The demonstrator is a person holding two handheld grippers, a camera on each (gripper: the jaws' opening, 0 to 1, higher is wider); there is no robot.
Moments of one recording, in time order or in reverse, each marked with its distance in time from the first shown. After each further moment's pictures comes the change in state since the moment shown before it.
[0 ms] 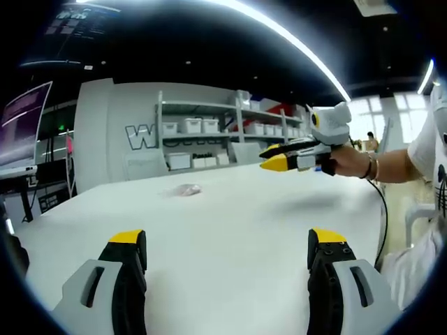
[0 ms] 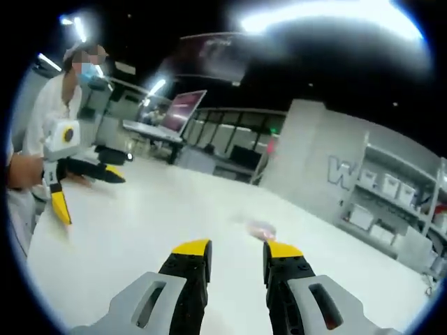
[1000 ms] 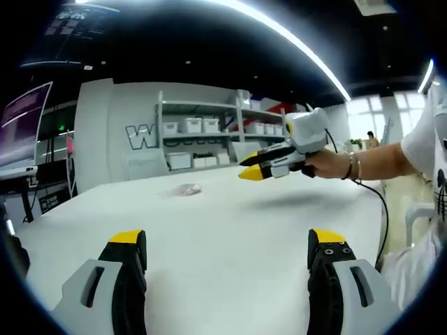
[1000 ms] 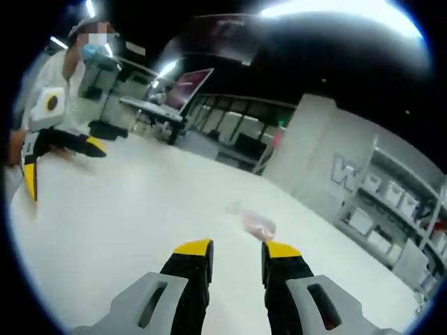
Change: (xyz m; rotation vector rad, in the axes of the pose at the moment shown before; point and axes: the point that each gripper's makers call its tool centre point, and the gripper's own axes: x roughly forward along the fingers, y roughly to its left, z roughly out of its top) left arm 0.000 0.000 0.000 0.004 0.004 0.003; right arm 0.048 -0.012 -0.020 -0.083 0.073 0.019
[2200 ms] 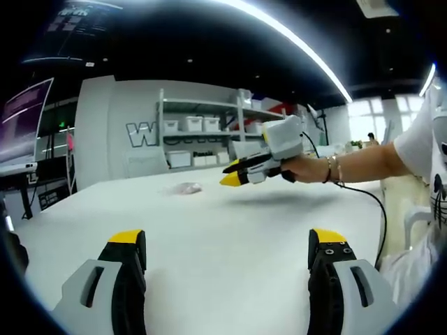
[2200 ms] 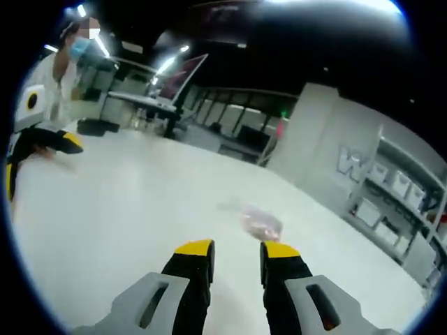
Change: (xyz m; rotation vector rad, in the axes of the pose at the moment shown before) left arm 0.000 0.000 0.000 -0.018 0.006 -0.002; right arm 0.045 -0.011 -0.011 0.037 0.041 0.029
